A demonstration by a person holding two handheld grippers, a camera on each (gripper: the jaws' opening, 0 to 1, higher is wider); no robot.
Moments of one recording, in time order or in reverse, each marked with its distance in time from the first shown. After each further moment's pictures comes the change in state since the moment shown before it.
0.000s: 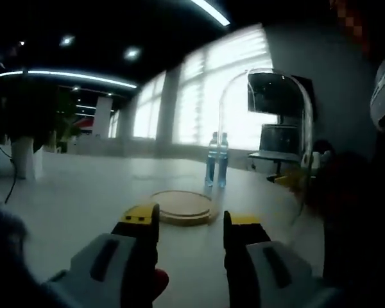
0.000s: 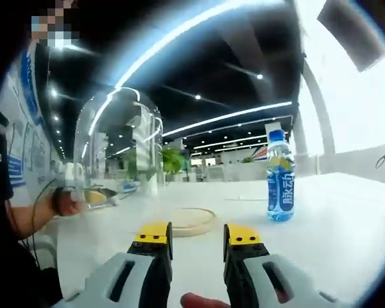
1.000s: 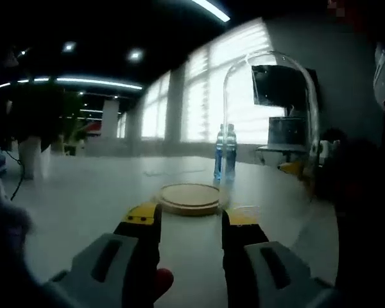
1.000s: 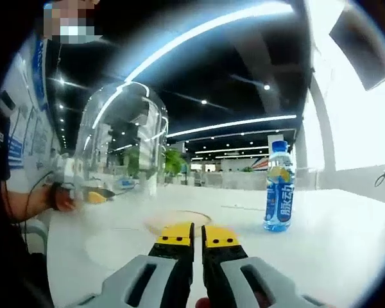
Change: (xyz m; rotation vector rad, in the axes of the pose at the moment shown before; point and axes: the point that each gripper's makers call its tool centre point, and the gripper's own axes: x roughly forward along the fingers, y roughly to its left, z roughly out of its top) left arm -0.001 0.003 -0.016 0.048 0.014 0.056; right arm 0.002 0.000 0.004 -0.104 -0.039 0.014
